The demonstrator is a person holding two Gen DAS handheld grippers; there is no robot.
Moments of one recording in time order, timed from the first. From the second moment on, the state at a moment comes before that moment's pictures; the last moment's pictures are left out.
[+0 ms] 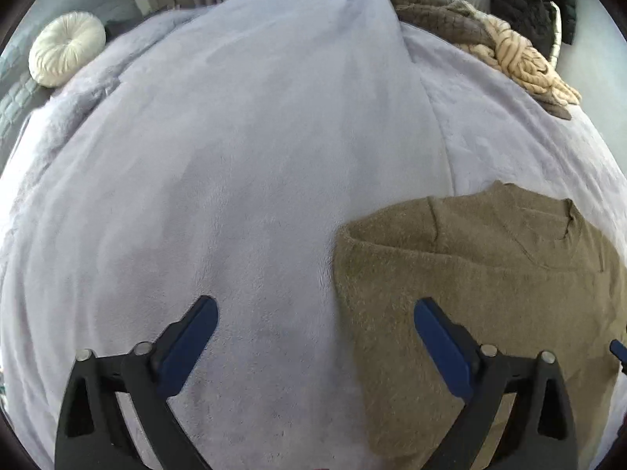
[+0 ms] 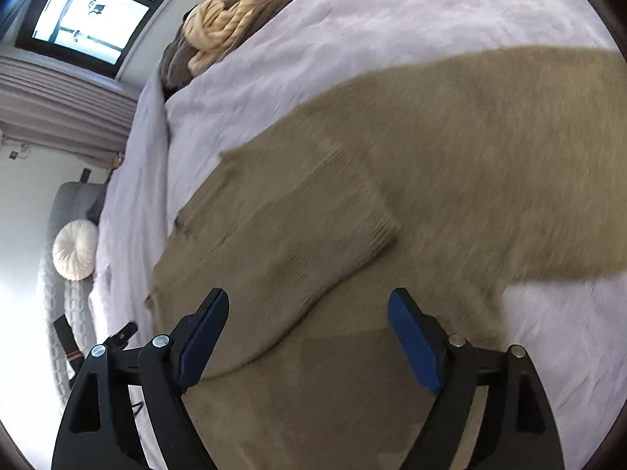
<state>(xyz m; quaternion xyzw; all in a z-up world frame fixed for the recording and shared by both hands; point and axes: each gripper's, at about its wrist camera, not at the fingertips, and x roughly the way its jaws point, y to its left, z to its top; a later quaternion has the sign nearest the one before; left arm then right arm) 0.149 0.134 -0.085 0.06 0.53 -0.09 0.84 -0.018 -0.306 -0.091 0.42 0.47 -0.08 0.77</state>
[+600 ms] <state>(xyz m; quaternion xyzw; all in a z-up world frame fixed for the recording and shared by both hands) 0.102 0.142 -0.126 0.14 0.58 -0.04 0.80 -0.036 -0.274 -0.100 0.41 0.51 -0.05 0.75</state>
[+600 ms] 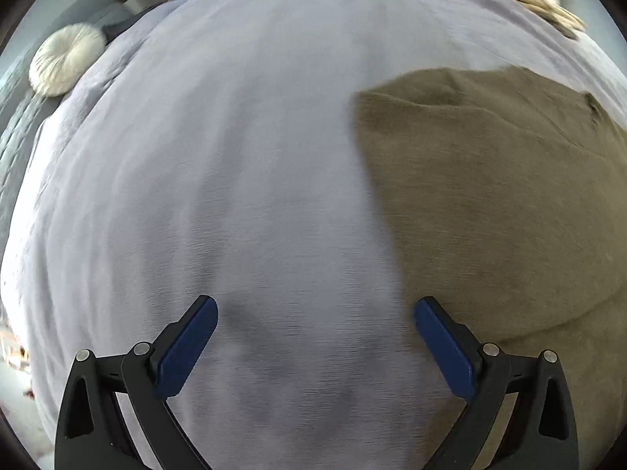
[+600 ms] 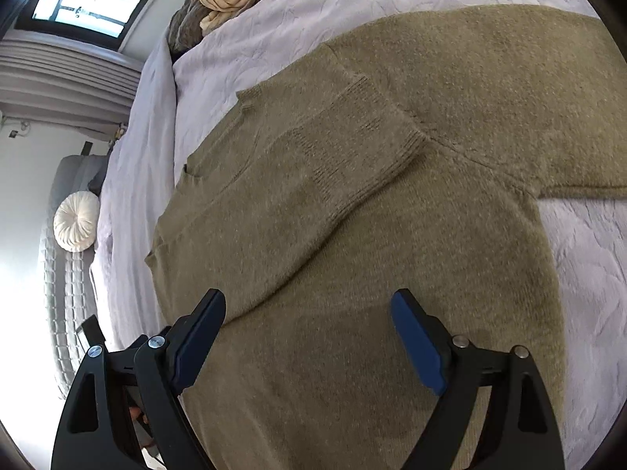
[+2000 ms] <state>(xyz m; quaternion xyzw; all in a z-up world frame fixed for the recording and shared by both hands) 0.066 0.187 -0.104 0.02 0.61 -0.07 0.79 0.059 -0.051 -0.139 0.48 0.55 0.22 0.65</state>
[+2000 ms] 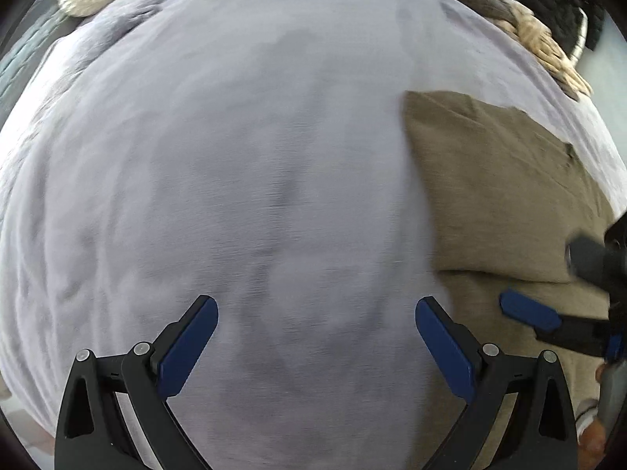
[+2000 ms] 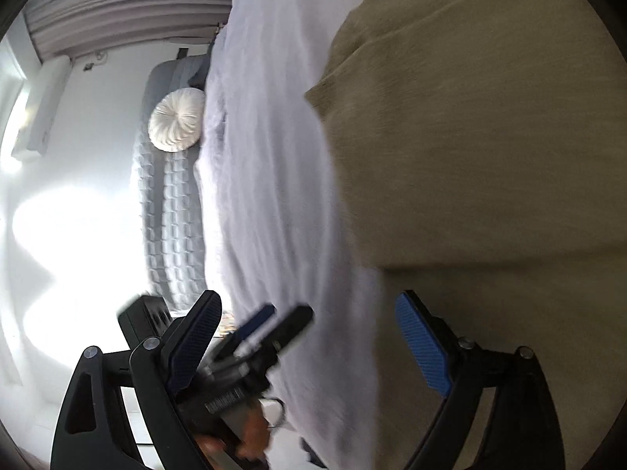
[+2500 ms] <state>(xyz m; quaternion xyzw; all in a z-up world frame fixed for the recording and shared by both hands) 0.073 0.048 -0.101 0.05 0.60 -0.16 0.78 -0.026 -0.255 -0.092 0.45 0.51 0.01 0.73</state>
